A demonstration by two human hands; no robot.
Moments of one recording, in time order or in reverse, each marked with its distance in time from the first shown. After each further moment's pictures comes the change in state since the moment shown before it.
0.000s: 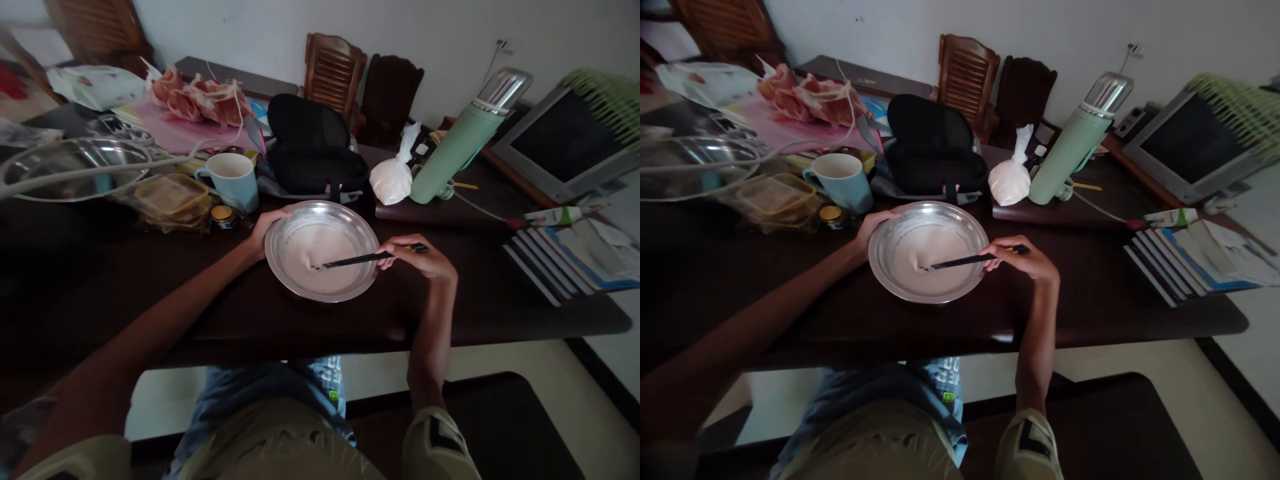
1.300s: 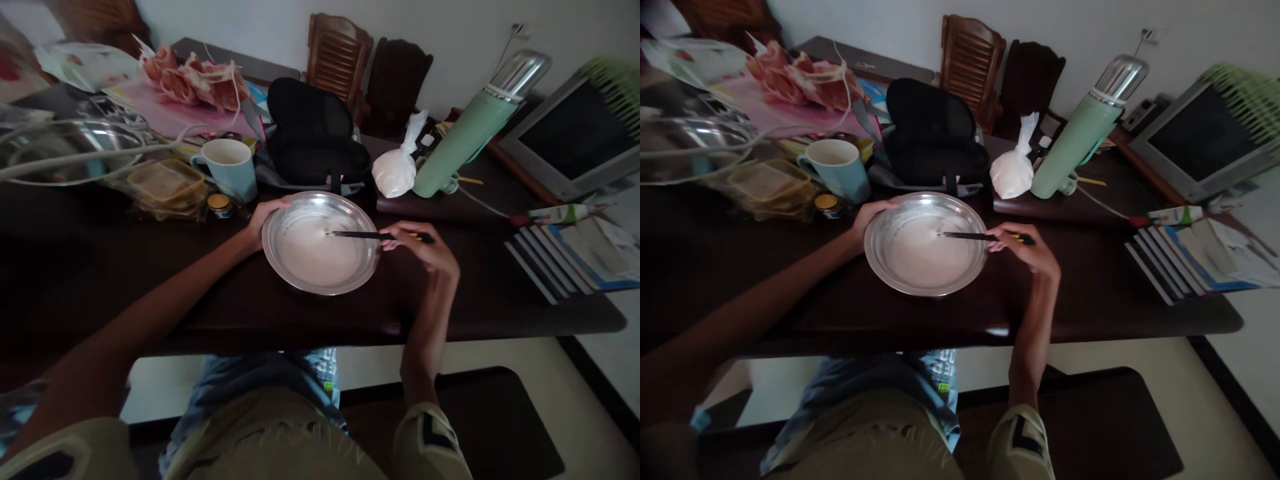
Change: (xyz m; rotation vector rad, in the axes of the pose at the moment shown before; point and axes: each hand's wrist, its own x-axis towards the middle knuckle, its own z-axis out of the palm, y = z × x) left_hand 0.003 -0.001 0.000 0.023 -0.074 0.036; right_hand -0.002 -0.003 -0.001 0.013 0.144 -0.034
